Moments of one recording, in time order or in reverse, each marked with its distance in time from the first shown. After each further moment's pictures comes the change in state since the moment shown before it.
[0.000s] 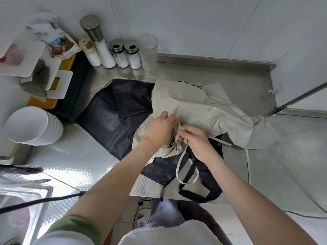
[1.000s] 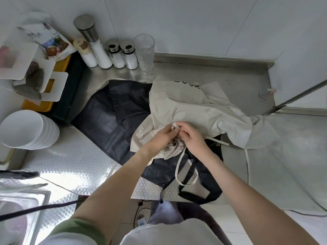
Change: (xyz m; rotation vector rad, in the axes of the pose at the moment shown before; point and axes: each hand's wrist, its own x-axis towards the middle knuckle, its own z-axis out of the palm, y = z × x) left_hand -0.010 0.002 0.026 -1.126 -0.316 -0.454; right_hand 0.004 0.000 -0.004 -0.597 0.042 -0.166
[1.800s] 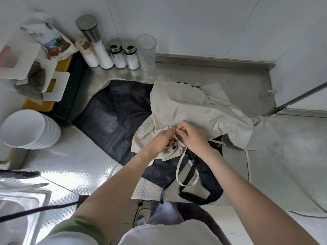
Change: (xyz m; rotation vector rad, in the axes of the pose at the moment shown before) left_hand -0.003 0.001 0.001 -0.066 0.017 -0.108; right_hand 0.012 -0.006 -0.002 -0.370 -0.028 -0.035
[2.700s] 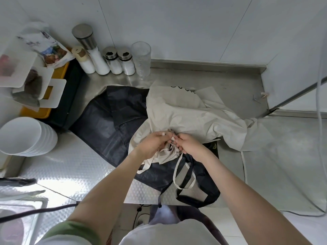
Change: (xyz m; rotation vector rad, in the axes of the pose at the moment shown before) left_hand 0.007 -0.003 -0.016 -0.190 -0.105 0.037; right_hand -0.004 -0.006 0.001 0.410 -0.160 0.432
